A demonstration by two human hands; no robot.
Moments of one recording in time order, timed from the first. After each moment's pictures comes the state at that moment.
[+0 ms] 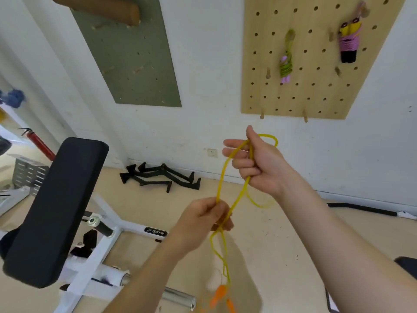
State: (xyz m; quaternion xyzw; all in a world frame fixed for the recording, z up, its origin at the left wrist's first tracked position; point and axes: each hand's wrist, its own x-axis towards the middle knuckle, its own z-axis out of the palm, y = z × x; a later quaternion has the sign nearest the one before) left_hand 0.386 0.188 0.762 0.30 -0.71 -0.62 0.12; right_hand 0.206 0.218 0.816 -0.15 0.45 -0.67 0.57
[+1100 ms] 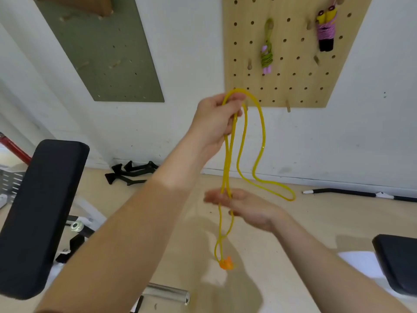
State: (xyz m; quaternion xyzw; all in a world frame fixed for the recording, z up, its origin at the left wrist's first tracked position) left_hand 0.255 0.154 0.866 0.23 -0.63 -0.68 0.30; right_hand 0.217 0.264 0.716 -0.39 0.61 -0.44 0.52
